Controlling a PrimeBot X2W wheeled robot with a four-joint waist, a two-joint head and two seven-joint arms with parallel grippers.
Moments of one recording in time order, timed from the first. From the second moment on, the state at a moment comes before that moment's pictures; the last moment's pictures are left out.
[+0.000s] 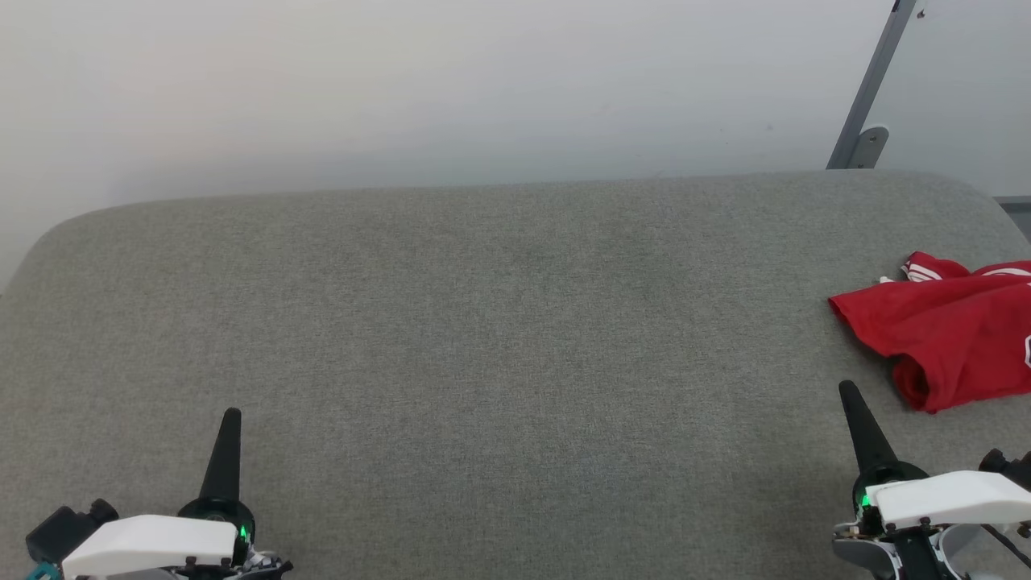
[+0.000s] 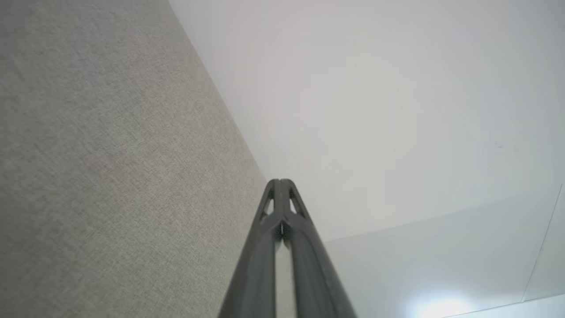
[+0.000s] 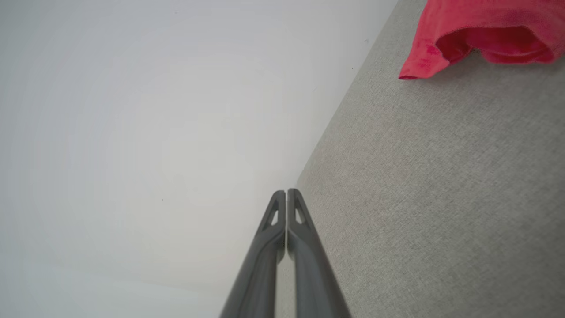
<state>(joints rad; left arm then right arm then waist) -0.01 0.07 0.11 0.19 -1.27 -0.13 0.01 -0.05 -0.06 -0.10 0.24 1.26 0.13 0.05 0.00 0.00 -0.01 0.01</state>
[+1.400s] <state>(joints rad) -0.09 0.06 0.11 0.24 -1.57 -0.13 0.10 -0.10 -0.05 -0.11 0.24 1.57 0.13 0.11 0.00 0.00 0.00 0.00</state>
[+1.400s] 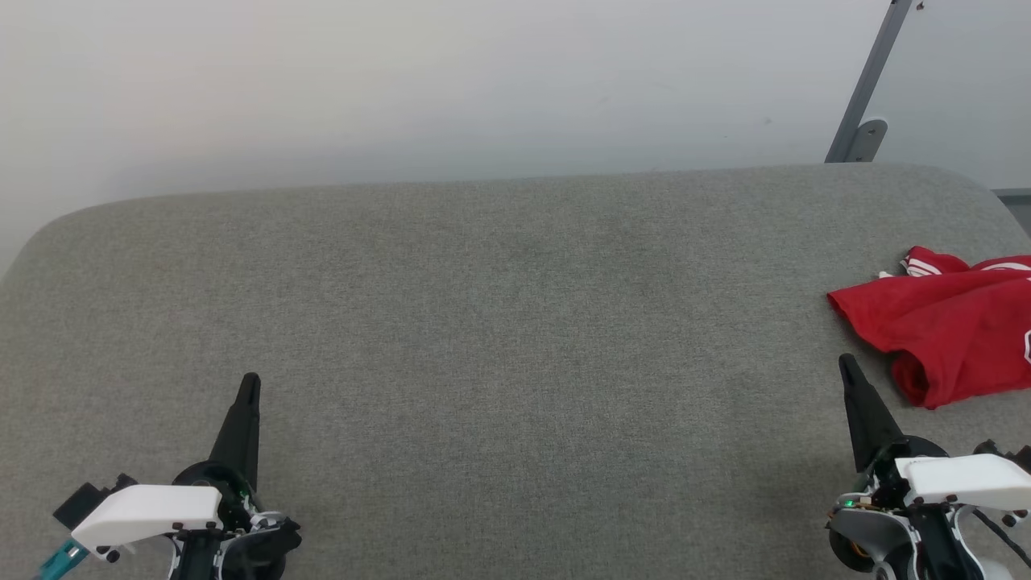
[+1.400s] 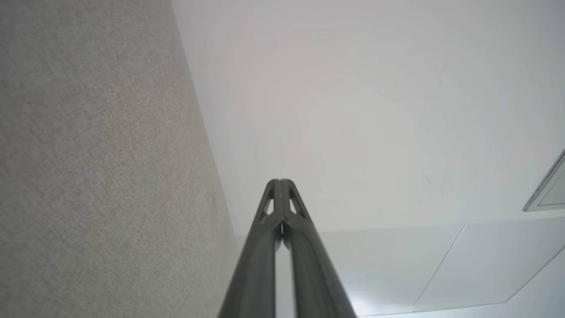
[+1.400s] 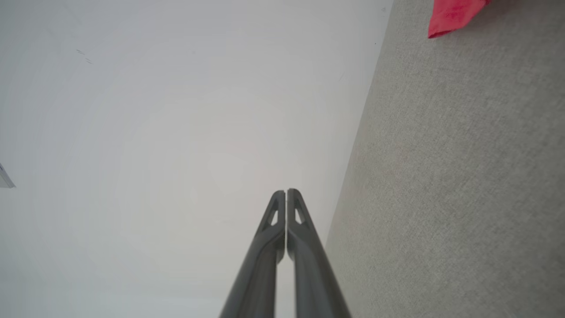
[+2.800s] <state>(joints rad) -0.10 0.05 0.11 0.25 -1.61 -0.13 0.11 -0.11 -0.05 -0.11 0.24 1.61 0.13 0.11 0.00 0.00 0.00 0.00</state>
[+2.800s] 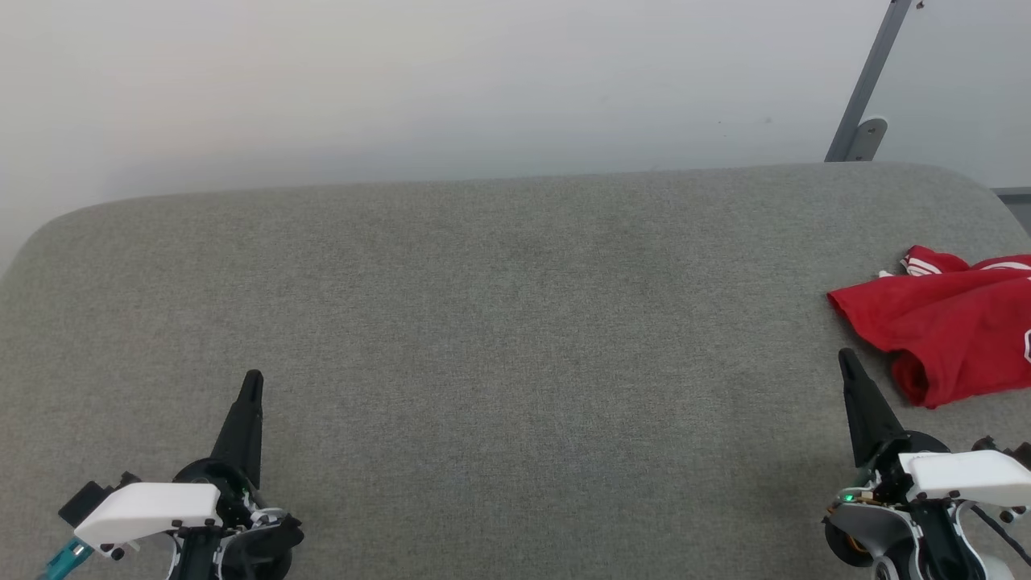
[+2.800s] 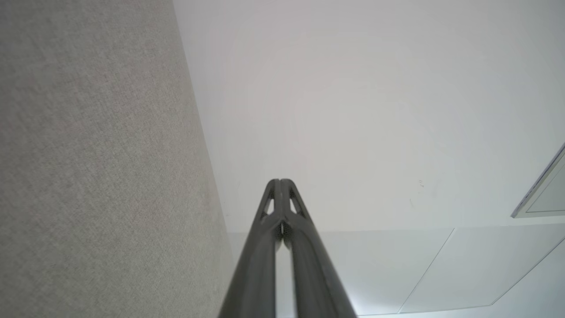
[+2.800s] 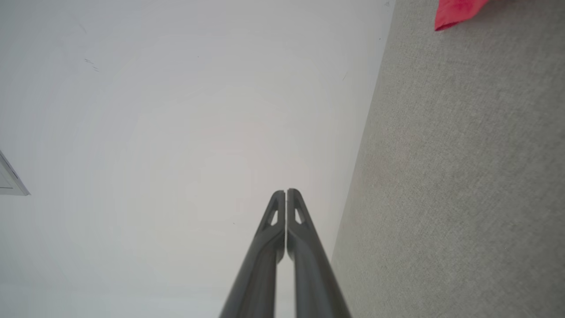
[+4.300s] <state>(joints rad) -0.10 0.05 0.11 0.25 -1.61 -0.13 0.11 -0.11 -0.05 -0.11 0.24 1.61 0.13 0.11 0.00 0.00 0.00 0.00</state>
